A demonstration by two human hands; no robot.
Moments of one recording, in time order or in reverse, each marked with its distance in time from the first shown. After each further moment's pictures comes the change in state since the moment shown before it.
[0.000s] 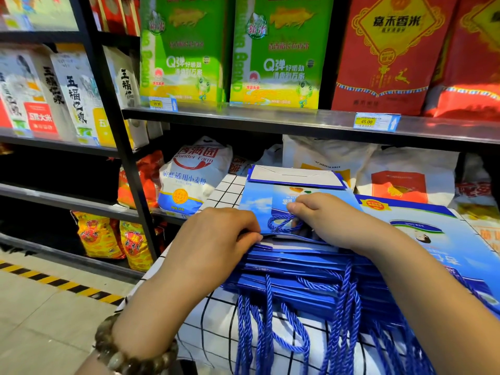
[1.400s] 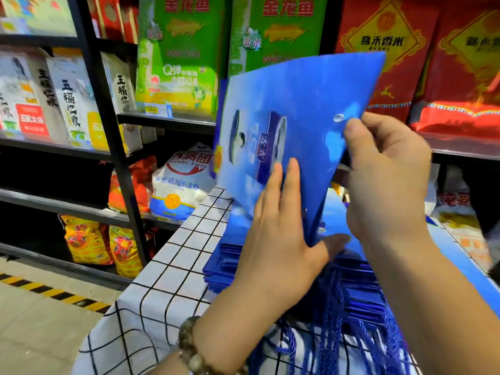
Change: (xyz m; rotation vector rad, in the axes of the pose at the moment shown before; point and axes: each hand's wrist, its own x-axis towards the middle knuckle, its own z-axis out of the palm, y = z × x) left_hand 0.011 0.072 0.037 -0.455 0.228 0.066; right_hand -0.037 -0.048 -0.033 0.845 0.962 -0.310
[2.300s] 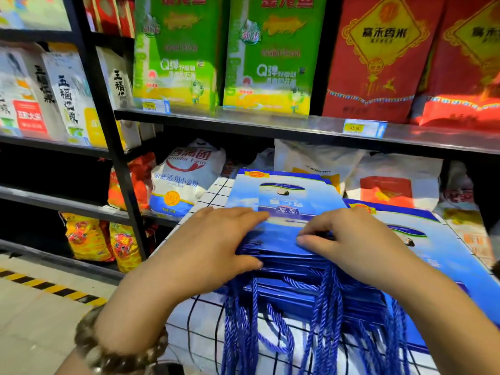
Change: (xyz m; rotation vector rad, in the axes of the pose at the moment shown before) left_hand 0.006 -0.040 -0.063 0.596 -0.467 0.087; right_hand -0.022 0.036 -0.045 -1.067 -0.817 0.089
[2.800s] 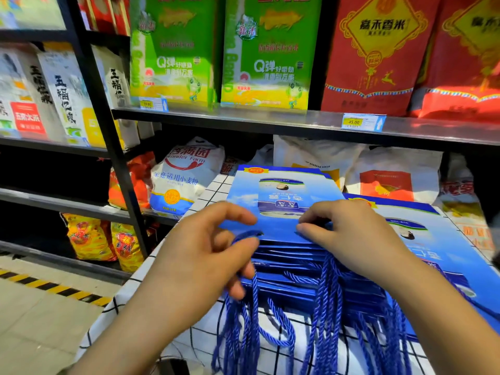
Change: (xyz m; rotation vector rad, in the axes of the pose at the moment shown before) left_hand -0.036 0.034 -0.016 -1.122 0.256 -0.376; right_hand 0.003 0.006 0.010 0.064 0.147 -0.034
